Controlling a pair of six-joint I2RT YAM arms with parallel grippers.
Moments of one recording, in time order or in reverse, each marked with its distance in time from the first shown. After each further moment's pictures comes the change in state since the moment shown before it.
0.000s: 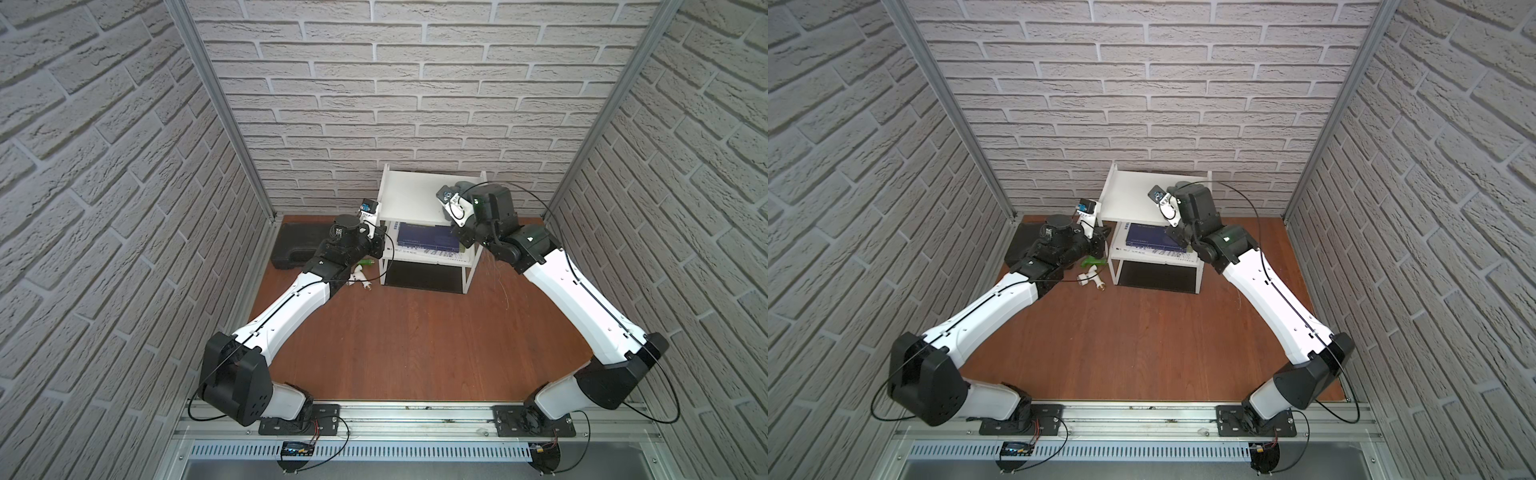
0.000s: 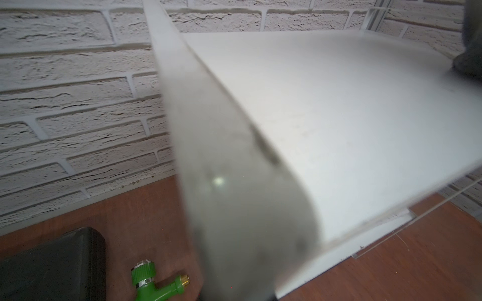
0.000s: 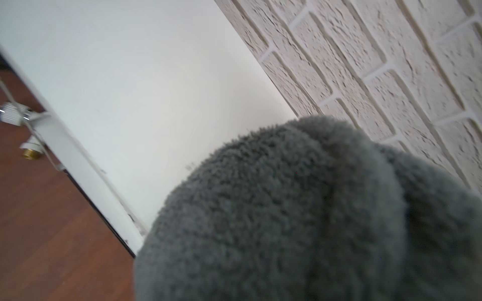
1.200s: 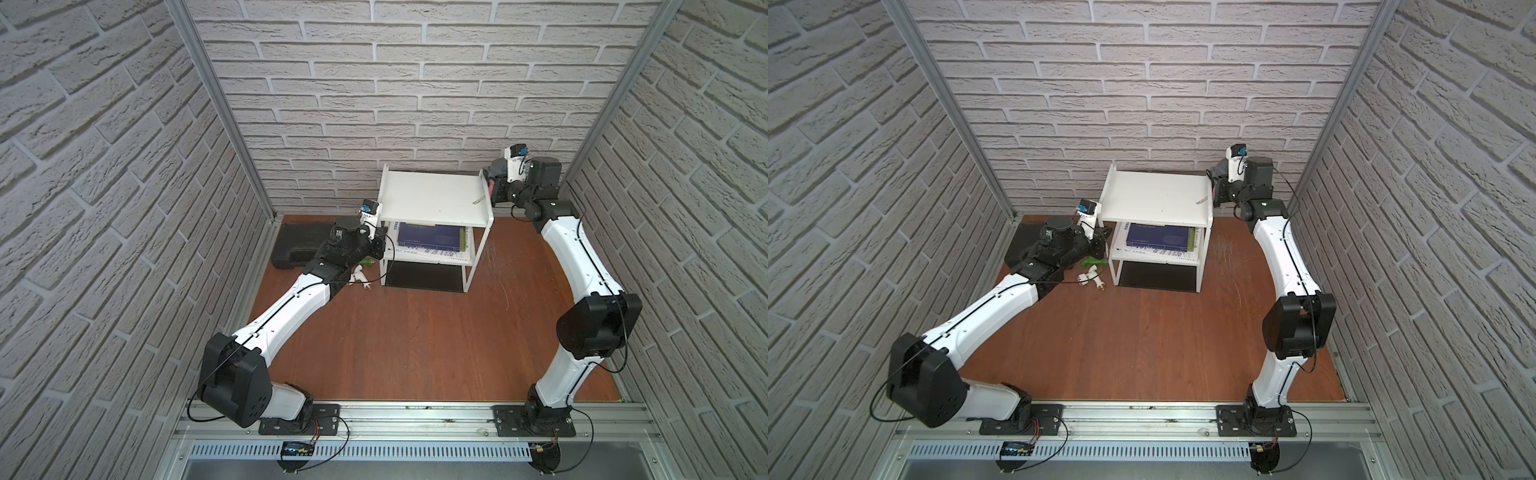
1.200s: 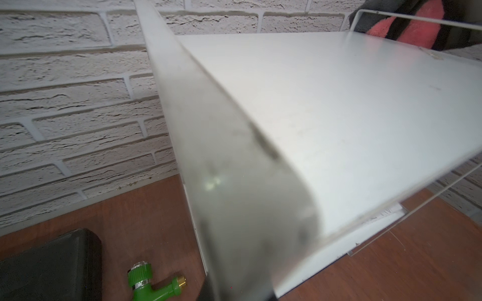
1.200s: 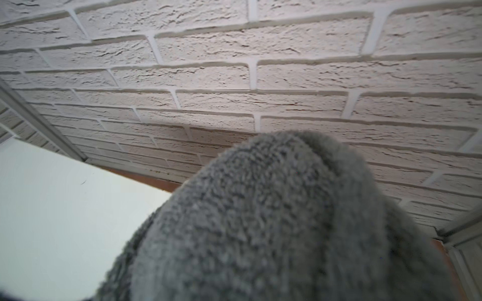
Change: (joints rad) left arm -0.002 -0.004 -0.010 0.014 0.004 -0.003; right arm -0.585 0.214 0.058 0.340 -0.624 0.546
